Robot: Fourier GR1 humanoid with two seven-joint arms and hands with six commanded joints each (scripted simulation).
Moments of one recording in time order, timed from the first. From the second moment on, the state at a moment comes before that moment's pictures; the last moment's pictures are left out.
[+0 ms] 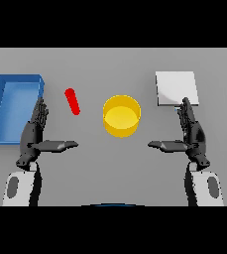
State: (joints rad) left arm 0.00 0.00 0.00 -1.57 0.00 0.00 0.00; right arm 0.00 0.00 0.00 -1.57 0.00 0.00 0.00
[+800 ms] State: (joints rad) left arm 0.02 0.04 -0.09 -1.62 -0.17 0.04 0.05; right arm 0.14 -0.03 0.15 -1.71 0.27 -0.06 -0.13
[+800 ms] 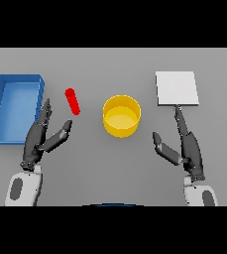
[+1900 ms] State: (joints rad) left arm -0.51 0.02 0.05 -0.87 -0.22 0.15 -0.22; right arm 0.12 -0.05 0.12 -1.72 0.21 -0.03 -0.11
